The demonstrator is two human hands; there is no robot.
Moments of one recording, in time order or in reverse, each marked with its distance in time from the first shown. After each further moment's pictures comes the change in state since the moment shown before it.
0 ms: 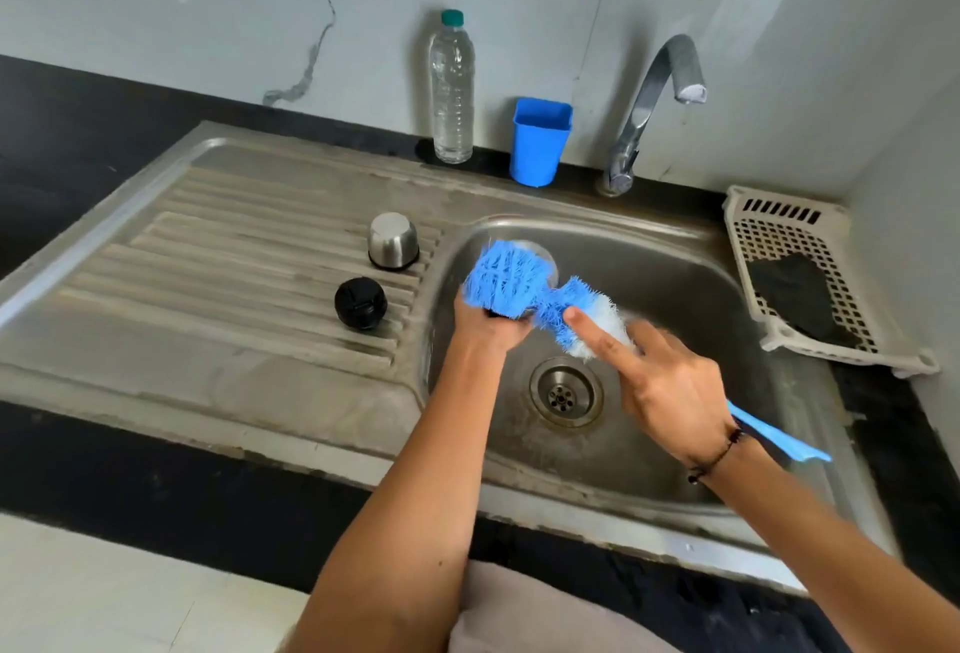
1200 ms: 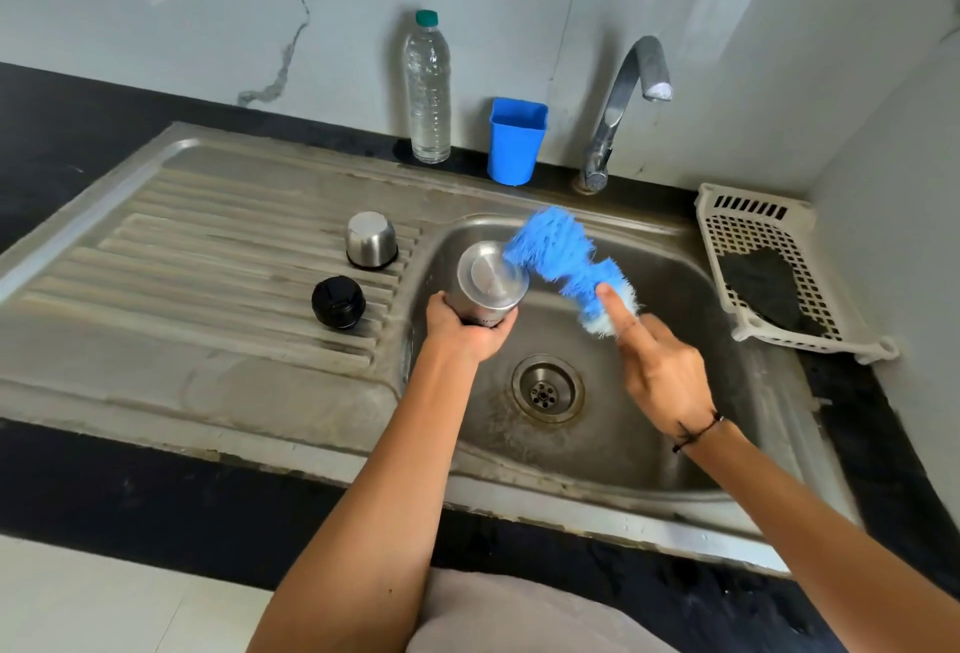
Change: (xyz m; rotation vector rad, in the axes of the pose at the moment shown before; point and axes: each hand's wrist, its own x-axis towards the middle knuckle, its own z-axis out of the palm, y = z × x) left_hand 0.003 0.002 -0.013 -0.121 0.108 -0.120; right_hand -0.012 0.027 0.017 0.201 0.069 0.194
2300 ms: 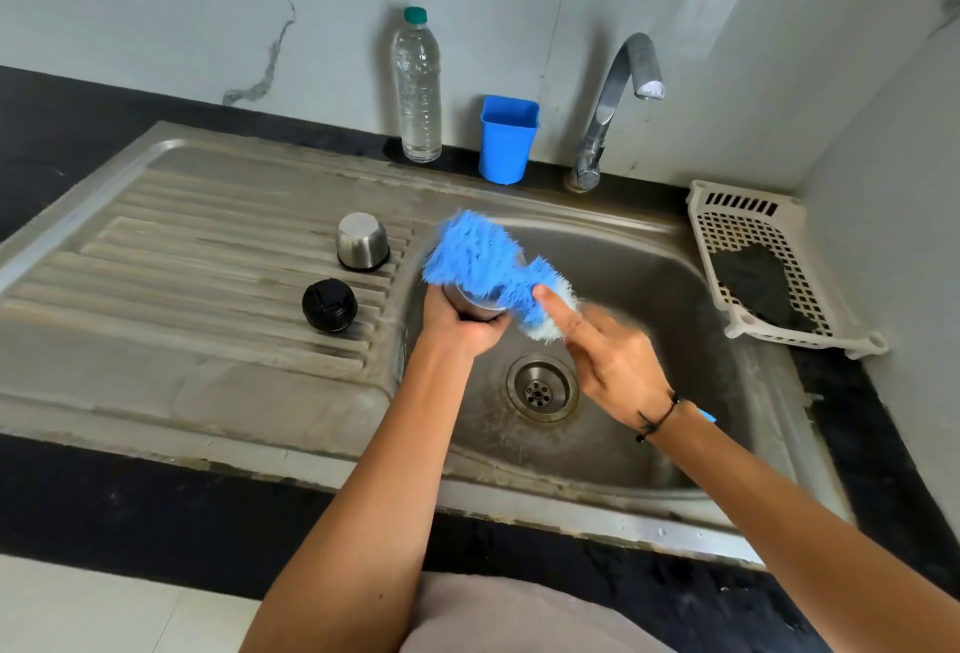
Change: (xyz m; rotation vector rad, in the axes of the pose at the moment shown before) left_hand -0.004 -0.002 0.008 0.094 -0.131 0.032; right_hand 0.021 -0.027 0.011 0.084 -0.057 -0.198
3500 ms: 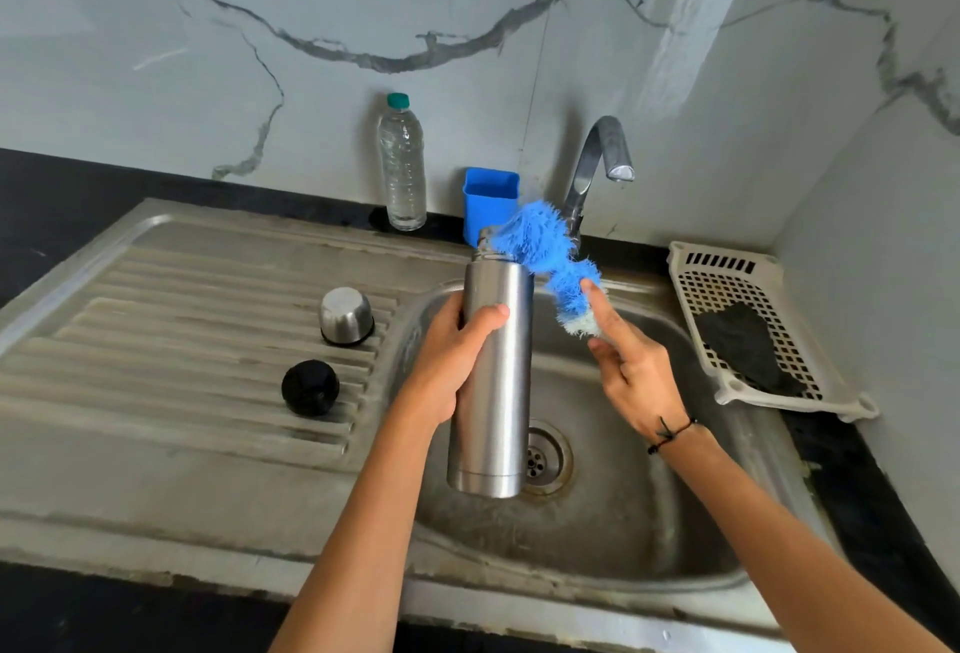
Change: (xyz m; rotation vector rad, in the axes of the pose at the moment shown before) left_hand -0.024 0.012 0.025 1.030 -0.232 0.592; right_hand 0.031 0.052 -0.010 0.256 0.179 0.267
